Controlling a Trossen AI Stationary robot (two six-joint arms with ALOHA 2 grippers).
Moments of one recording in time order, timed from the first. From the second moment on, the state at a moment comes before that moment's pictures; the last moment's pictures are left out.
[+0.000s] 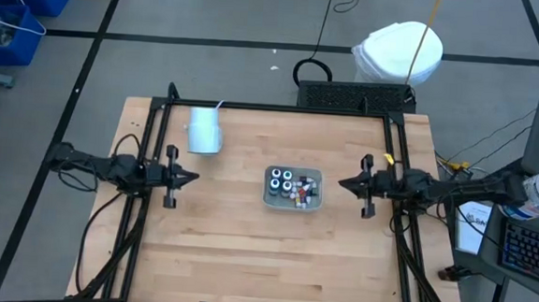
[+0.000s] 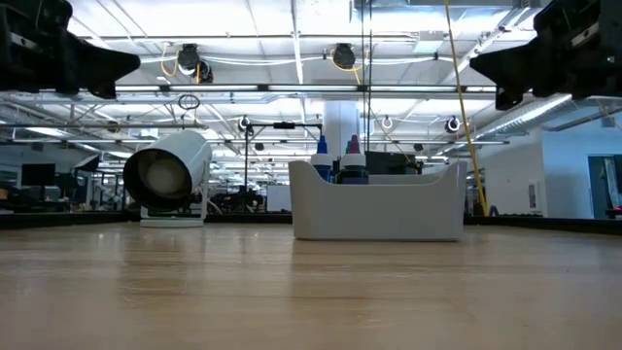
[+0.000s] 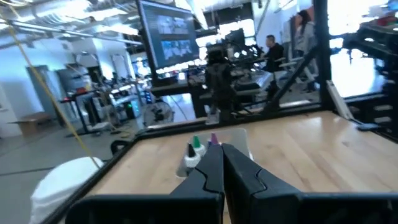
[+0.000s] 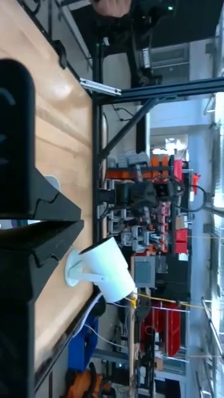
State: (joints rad) left arm -0.24 0.02 0.01 0.14 -0.28 0.22; right arm 0.04 0.34 0.01 0.45 0.06 0.00
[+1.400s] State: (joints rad) left arm 0.10 0.01 0.01 0.01 0.04 0.13; right arm 0.04 0.00 0.01 0.15 0.02 -0.02
